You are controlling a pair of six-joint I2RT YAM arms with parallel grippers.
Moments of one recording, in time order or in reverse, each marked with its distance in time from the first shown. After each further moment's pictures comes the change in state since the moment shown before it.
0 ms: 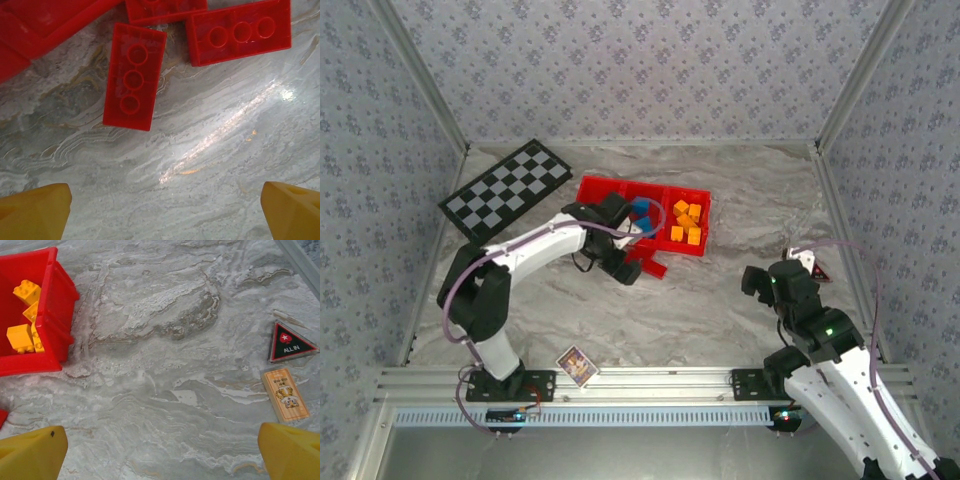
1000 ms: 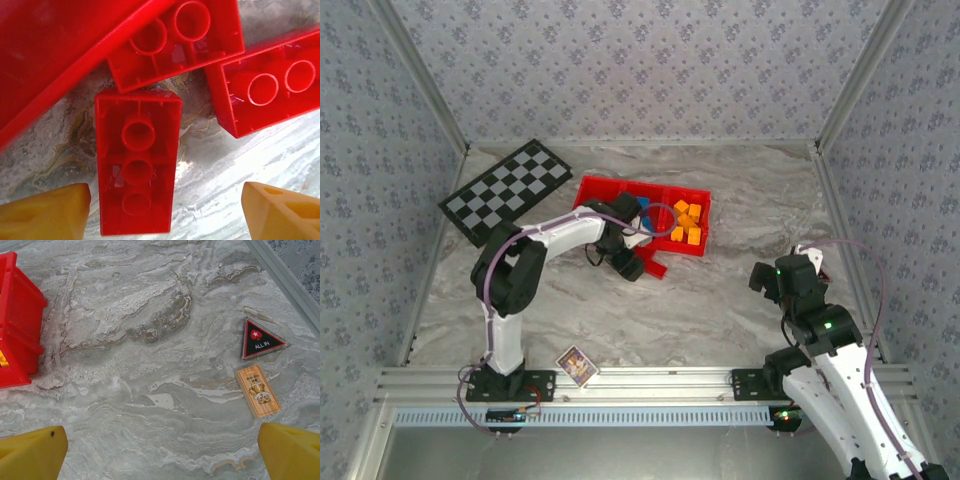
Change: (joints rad) left arm 0.030 0.225 0.092 0.068 0.038 0.140; right arm -0.117 0.035 0.008 -0.001 -0.013 -0.037
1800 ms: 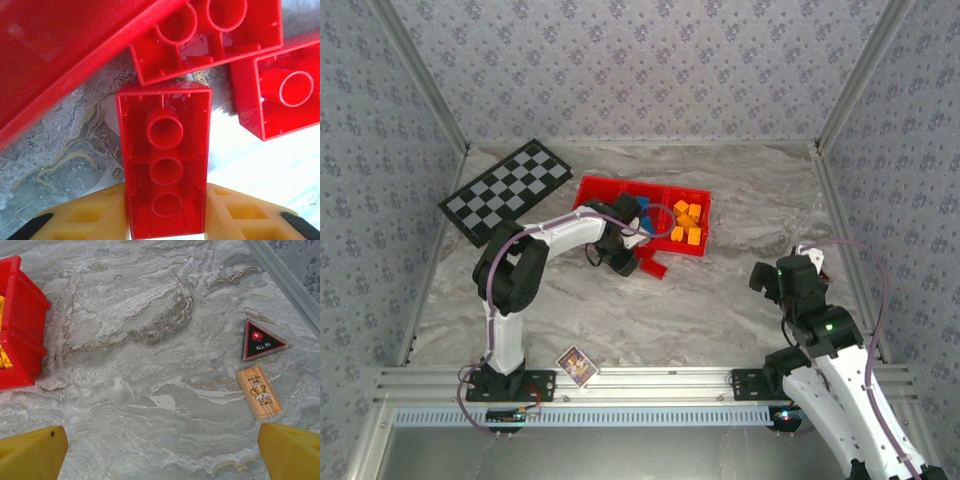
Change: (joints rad) left arm 0.000 0.011 0.001 -0.005 -0.024 -0.040; right arm -0.002 -0.014 0.000 0.002 -0.004 0.000
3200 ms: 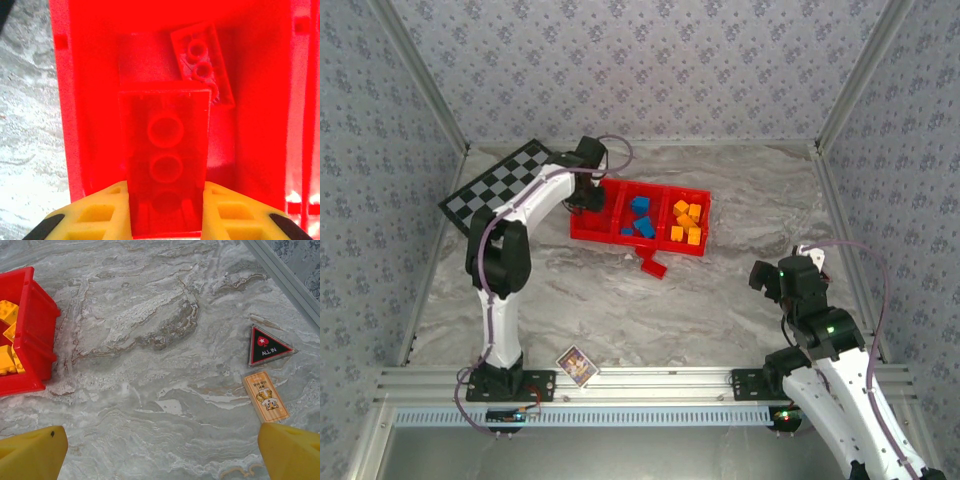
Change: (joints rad) left arm 0.250 0.090 0.412 -0.119 -0.217 -0.290; right arm 0.000 -0.015 0.000 0.018 -0.011 0.000
